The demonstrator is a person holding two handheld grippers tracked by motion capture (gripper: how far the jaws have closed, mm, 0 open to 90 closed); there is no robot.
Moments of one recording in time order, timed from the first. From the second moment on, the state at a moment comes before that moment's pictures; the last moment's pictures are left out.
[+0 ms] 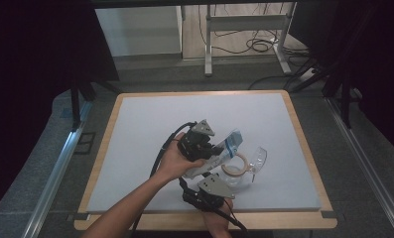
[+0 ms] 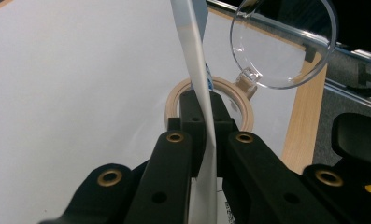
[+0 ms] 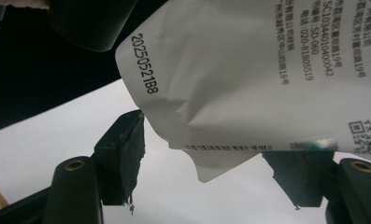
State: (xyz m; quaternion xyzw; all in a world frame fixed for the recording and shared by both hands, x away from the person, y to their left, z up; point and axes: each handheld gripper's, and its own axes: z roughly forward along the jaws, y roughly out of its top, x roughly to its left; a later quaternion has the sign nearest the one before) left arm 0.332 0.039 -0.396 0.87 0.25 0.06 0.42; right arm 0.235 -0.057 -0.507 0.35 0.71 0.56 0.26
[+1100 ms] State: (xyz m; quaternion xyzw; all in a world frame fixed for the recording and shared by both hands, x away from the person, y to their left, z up) left arm 0.338 0.029 -0.391 0.89 0.24 0.06 0.38; right arm 0.236 -0.054 -0.500 0.36 0.69 0.57 0.26
